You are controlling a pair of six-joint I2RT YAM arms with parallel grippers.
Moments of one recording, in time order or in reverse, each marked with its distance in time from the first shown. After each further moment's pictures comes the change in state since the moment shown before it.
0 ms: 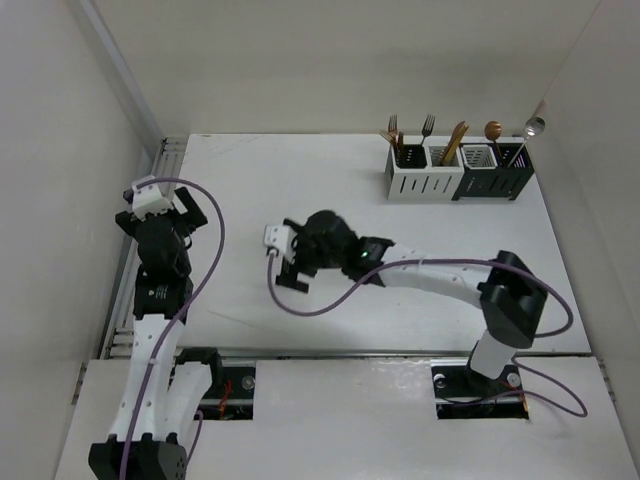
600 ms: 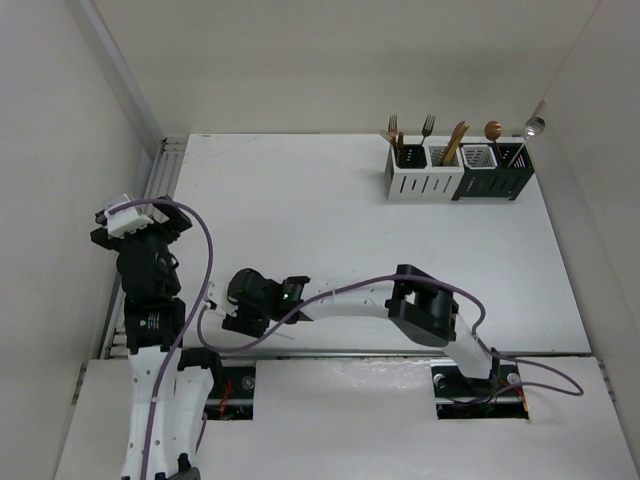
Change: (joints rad) left arm 0.068 -0.194 0.000 0.011 0.012 -0.009; right arm 0.310 0.502 0.407 -0.251 0.147 0.296
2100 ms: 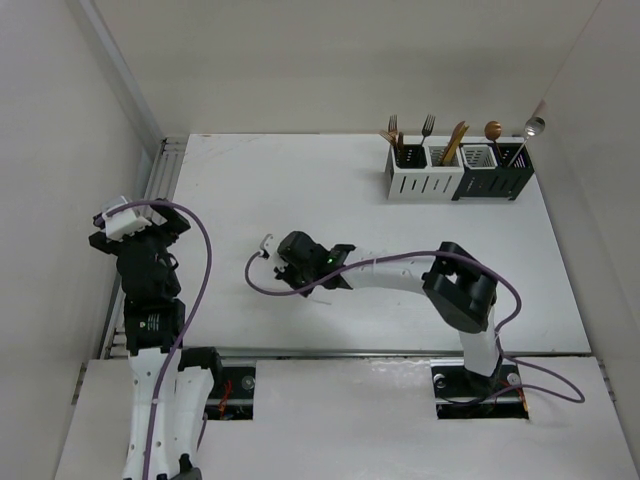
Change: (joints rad) left arm 0.012 -0.010 0.000 -0.036 -0.026 -0.018; right arm -0.227 -0.195 -0.271 -0.006 0.107 0.119
